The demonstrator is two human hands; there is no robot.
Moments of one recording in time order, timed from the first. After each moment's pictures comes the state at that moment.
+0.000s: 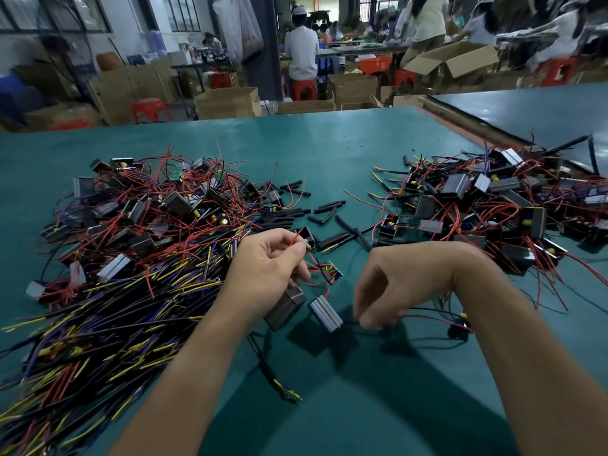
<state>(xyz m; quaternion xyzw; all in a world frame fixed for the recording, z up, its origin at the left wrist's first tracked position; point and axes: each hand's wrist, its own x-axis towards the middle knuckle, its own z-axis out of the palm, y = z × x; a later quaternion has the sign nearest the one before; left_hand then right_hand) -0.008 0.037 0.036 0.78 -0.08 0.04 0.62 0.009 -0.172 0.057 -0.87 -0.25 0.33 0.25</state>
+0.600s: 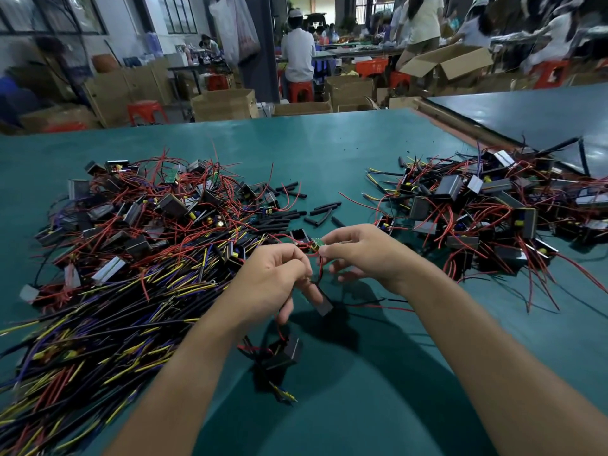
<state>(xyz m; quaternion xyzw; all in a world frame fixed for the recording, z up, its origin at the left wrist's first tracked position) -0.012 0.037 0.039 0.79 -0.10 -0.11 0.59 0.028 -0.137 0.031 -0.76 -0.02 0.14 0.63</state>
